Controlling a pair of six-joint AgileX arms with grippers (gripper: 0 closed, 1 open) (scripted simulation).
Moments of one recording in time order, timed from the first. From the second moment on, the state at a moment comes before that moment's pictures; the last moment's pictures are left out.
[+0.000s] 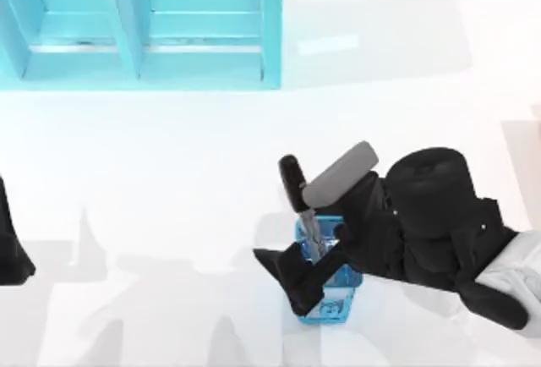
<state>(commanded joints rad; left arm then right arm) 0.00 0.00 0.00 0.00 0.00 0.00 0.74 1.70 0.59 0.54 -0.20 0.13</state>
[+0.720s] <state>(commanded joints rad) 0.00 0.00 0.00 0.00 0.00 0.00 0.74 1.70 0.59 0.54 -0.20 0.13</state>
